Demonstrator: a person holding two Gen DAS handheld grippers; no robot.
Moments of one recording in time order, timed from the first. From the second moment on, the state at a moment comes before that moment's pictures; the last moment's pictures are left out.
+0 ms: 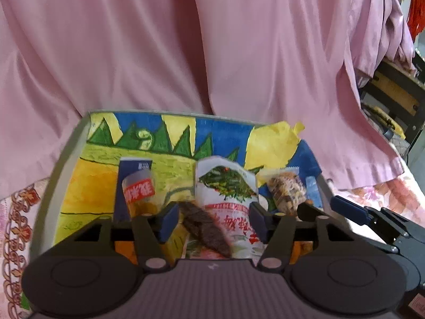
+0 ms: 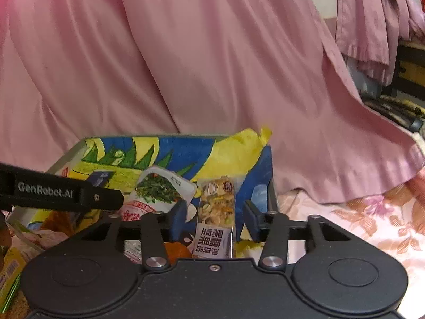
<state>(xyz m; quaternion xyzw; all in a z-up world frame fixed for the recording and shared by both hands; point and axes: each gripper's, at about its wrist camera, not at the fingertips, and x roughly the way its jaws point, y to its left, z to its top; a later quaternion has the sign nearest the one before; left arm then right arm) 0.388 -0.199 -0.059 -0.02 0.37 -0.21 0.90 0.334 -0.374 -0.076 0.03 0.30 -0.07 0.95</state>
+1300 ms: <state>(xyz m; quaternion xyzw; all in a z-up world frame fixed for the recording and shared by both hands) 0.174 -0.044 0.040 -0.06 0.21 -0.15 0.96 0.108 -0.286 0.066 0.06 0.15 -0.06 0.99</state>
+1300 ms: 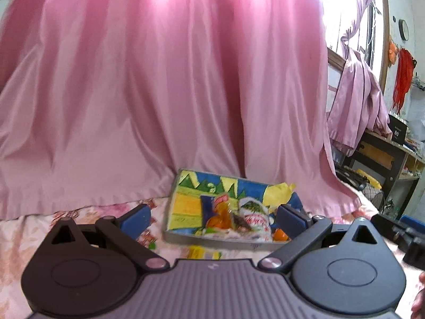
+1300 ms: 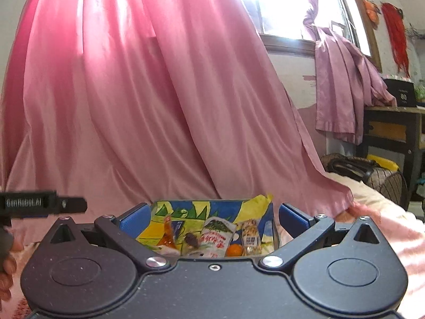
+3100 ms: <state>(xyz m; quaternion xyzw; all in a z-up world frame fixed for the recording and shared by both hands) 0.112 0.018 -0.017 0.01 0.36 -0.07 0.93 0.071 -0.186 0.001 -0.01 0.36 -0.02 0.93</state>
